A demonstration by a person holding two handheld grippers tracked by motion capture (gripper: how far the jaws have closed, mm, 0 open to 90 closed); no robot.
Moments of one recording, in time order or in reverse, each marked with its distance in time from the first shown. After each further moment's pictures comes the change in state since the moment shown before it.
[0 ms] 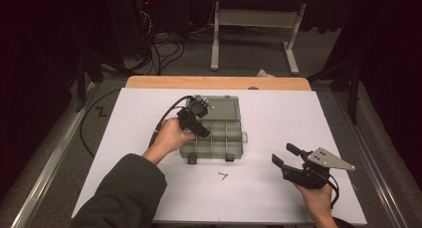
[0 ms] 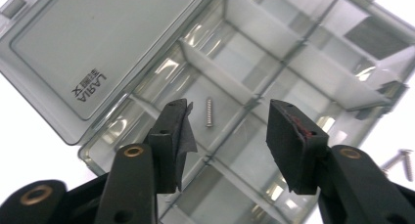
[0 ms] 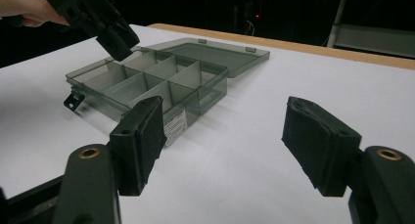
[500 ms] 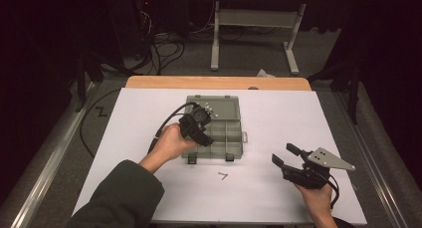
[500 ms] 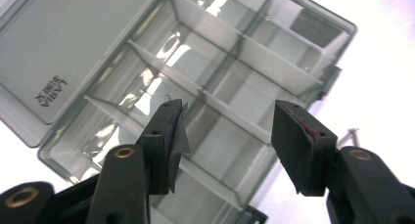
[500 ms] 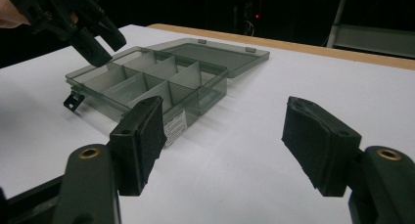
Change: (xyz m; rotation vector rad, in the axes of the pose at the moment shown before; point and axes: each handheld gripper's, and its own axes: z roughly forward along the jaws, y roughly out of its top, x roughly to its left) left arm -0.026 -0.008 -0.011 -0.014 -0.037 0.076; right arm 0.000 0.000 0.000 0.000 -0.001 0.005
